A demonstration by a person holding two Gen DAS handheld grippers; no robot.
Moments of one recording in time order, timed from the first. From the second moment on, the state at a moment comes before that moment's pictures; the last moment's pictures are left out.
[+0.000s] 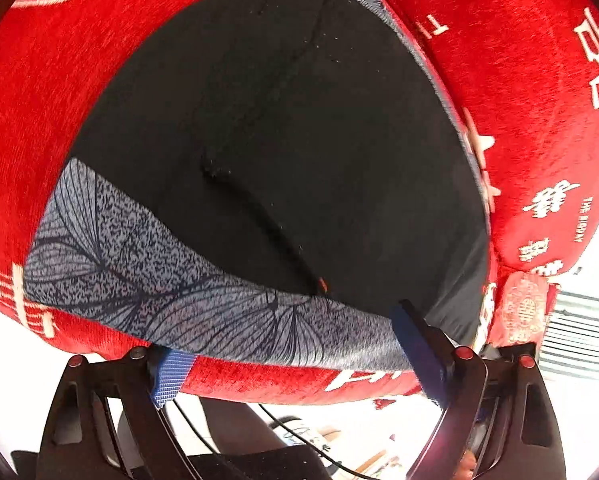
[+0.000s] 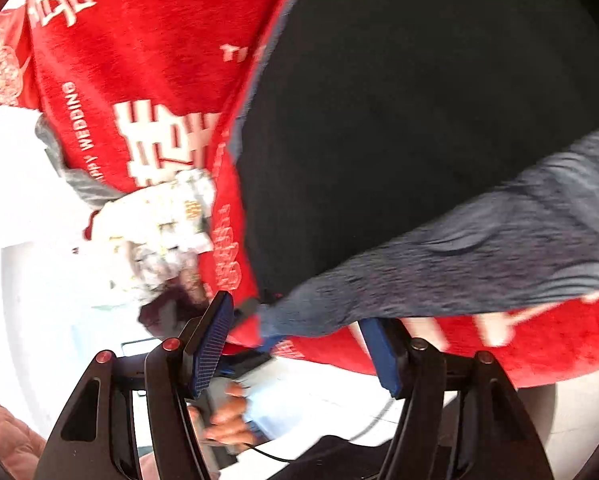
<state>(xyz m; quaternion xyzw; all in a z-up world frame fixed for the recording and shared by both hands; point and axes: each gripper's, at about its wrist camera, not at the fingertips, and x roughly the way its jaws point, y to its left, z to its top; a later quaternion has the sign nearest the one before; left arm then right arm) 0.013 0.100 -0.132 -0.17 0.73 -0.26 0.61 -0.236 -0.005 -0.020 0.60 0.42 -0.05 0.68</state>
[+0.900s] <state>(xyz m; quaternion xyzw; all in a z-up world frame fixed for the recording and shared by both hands) 0.195 -0.056 -0.064 0.03 0.57 -0.21 0.80 -0.014 -0.185 0.025 0.37 0.53 -0.05 0.76</state>
